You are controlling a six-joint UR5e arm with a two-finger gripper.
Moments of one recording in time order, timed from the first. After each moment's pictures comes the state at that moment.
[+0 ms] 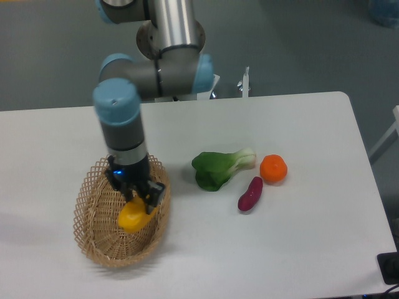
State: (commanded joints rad) arm 2.24 -1.85 -1.68 -0.78 1.47 0.70
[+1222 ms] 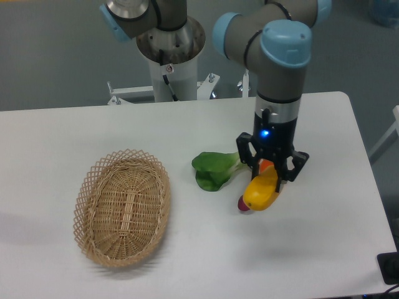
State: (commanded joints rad) arm 2.60 -1.87 -1.56 -0.95 1.35 1.18
